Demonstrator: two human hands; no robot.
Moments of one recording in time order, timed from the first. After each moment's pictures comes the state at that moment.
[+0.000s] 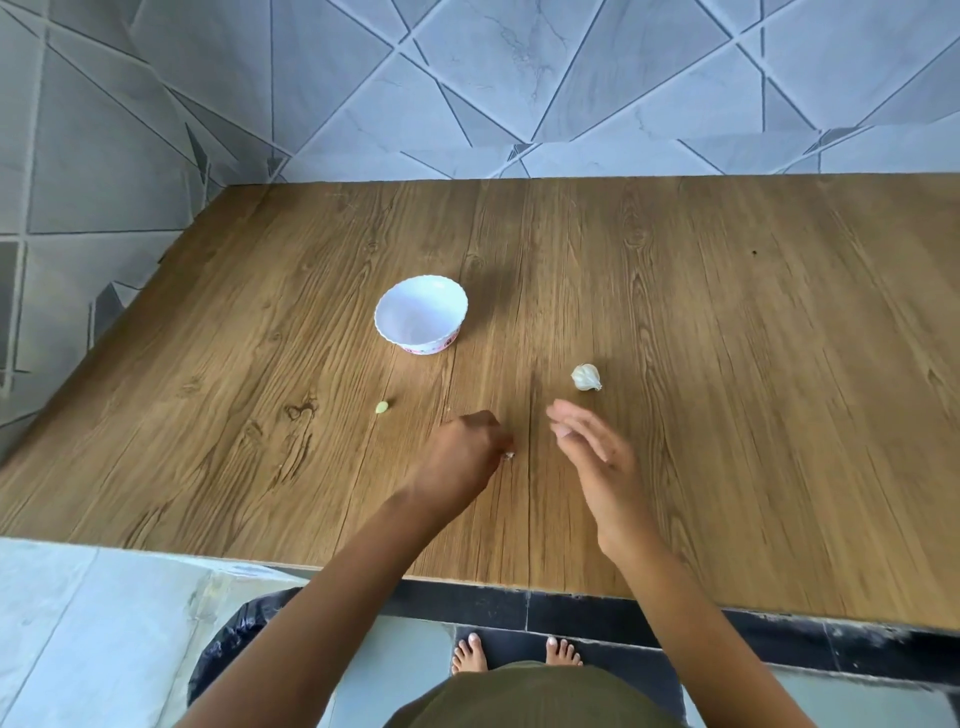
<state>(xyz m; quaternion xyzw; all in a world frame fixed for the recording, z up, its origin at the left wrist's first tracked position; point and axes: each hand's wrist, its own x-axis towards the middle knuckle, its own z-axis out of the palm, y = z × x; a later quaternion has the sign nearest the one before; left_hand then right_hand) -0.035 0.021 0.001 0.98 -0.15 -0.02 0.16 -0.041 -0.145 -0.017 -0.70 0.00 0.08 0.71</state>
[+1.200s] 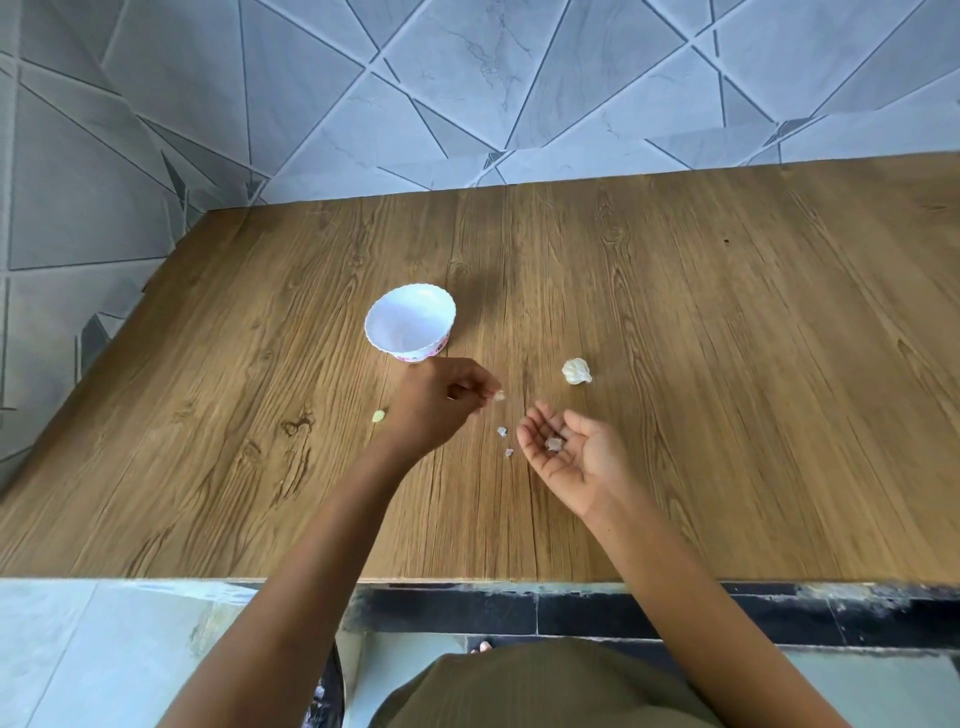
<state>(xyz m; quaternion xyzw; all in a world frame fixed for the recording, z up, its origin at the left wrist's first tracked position) -0.014 0.036 0.050 0.90 -0.04 -0.01 0.43 -0.028 -0.122 0.015 -0.20 0.31 0.21 0.91</state>
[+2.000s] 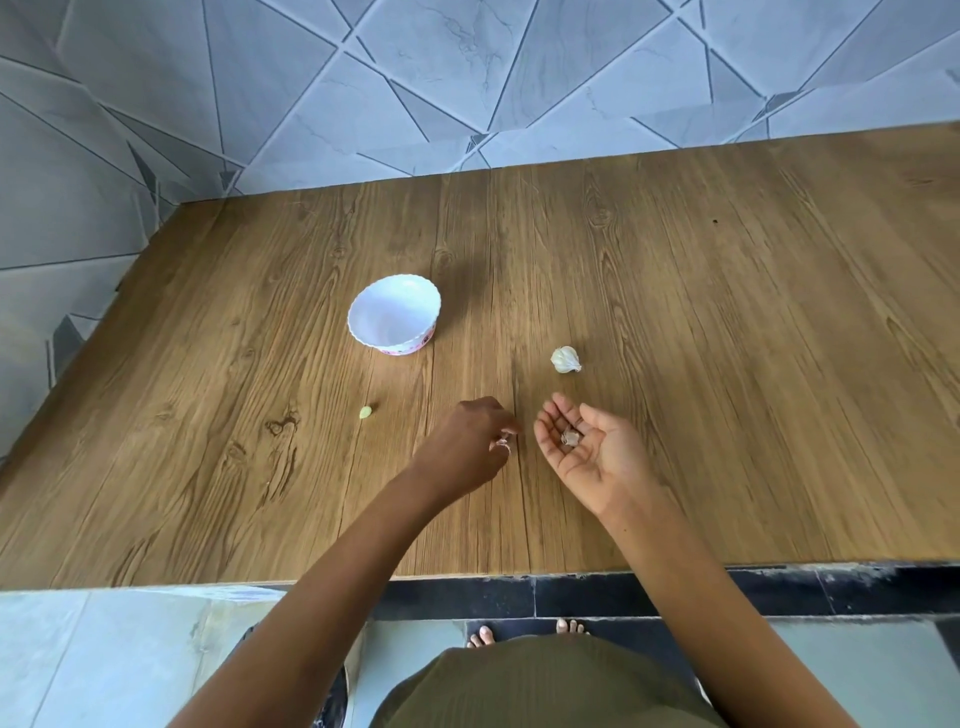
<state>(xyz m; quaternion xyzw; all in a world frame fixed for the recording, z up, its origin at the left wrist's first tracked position) -0.023 0.012 0.013 0.96 -0.18 -0.09 0.21 -0.029 -0.140 0.005 -0.20 0.31 0.18 0.91</state>
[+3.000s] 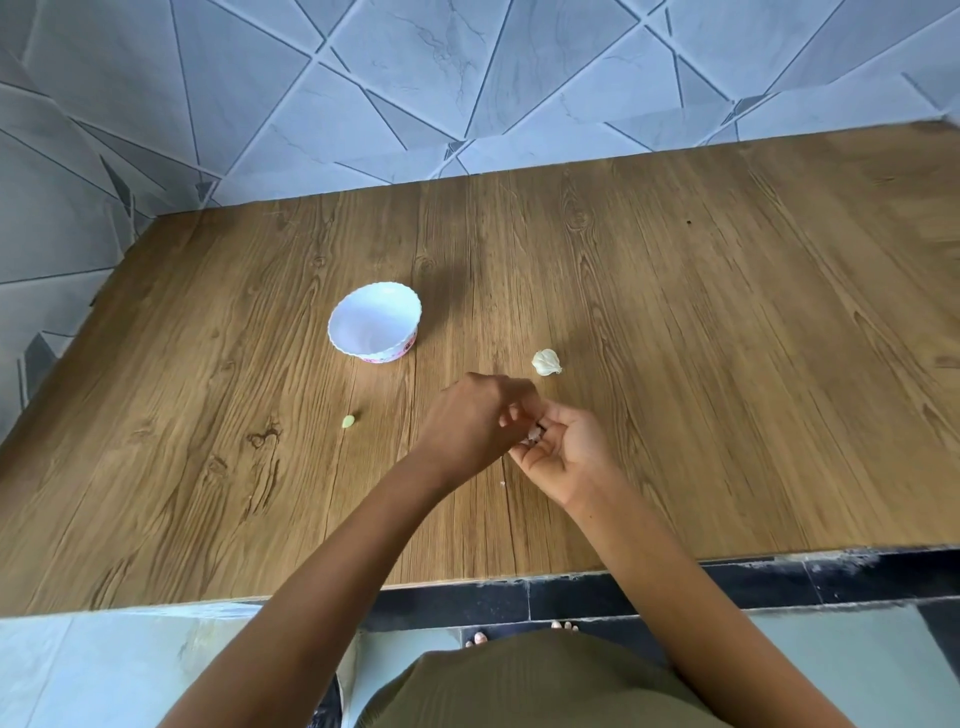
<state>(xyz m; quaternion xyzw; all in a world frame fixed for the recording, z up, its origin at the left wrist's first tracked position) -0.020 -0.014 0.047 0.95 -0.21 -0.02 0.22 -0.027 -0.128 0.016 -0.18 0.32 0.19 0.91</state>
